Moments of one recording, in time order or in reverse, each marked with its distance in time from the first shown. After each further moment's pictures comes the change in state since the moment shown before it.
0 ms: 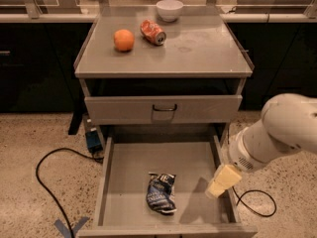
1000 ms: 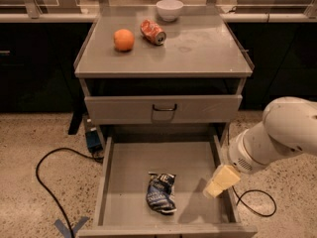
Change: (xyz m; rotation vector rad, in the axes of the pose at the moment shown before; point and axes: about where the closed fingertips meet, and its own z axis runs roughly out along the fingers) arm 0.001 0.004 0.008 -0.015 -0.017 0.063
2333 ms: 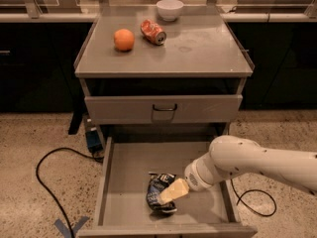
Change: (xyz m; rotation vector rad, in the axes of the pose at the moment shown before) arm -0.031 0.047 0.165 -0.165 -0.048 0.359
